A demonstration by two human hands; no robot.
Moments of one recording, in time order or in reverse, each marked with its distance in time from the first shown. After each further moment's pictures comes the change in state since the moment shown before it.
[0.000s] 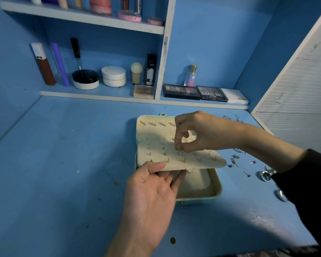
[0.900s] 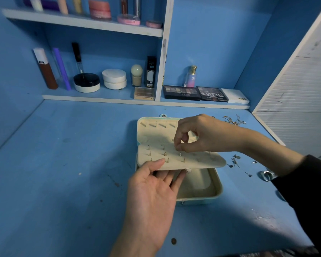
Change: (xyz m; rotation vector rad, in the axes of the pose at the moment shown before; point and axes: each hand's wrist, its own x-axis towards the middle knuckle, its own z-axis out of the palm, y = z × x) left_hand -0.003 -0.002 0.007 -0.002 0.055 0.052; right_hand -0.006 0.006 0.005 0.088 0.056 0.014
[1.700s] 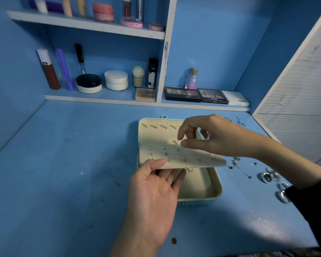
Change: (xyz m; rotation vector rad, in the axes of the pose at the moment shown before) left_hand 0.001 0.001 0.000 0.025 0.003 -0.011; right_hand -0.018 -0.009 -0.008 0.029 0.083 0.063
